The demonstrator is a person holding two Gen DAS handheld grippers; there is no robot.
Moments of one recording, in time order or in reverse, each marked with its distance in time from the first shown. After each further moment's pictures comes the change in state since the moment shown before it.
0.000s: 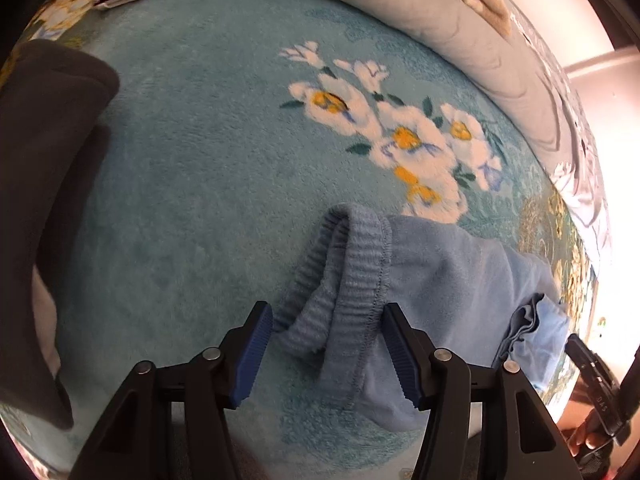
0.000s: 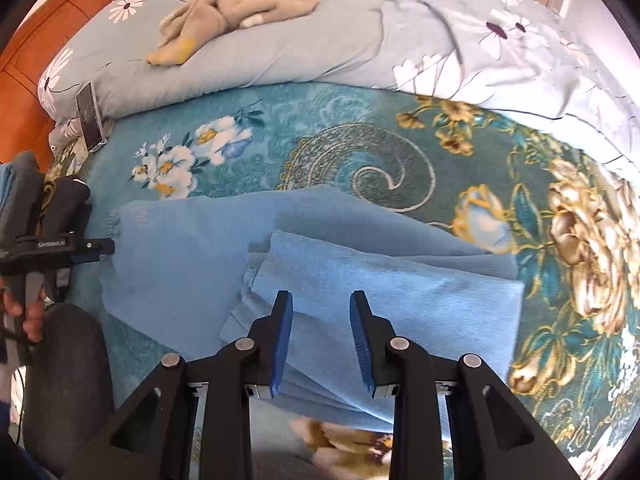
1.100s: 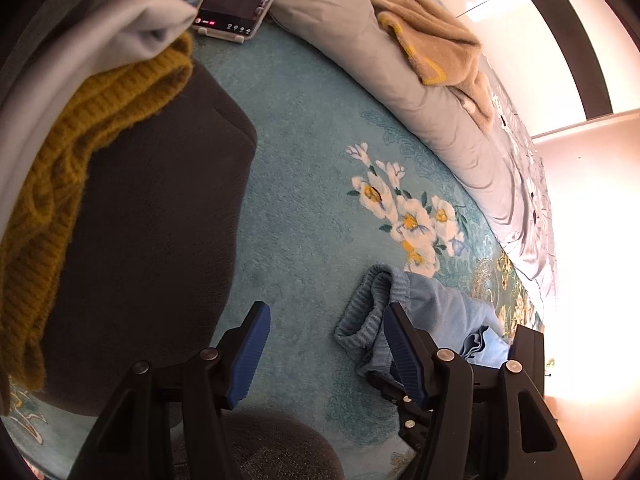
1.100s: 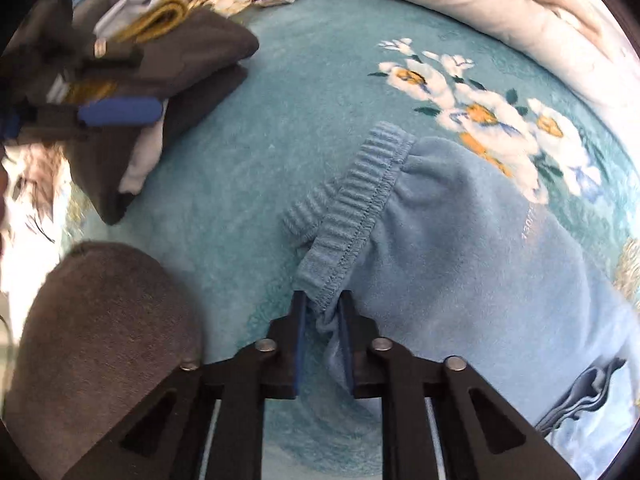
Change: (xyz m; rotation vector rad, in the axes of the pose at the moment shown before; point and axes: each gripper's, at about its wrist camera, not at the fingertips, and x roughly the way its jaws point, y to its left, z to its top) left arm -0.090 0.093 -0.007 -0.162 -0.177 -0.209; right arm 0.095 0.267 0.005 -0.460 0.192 0.236
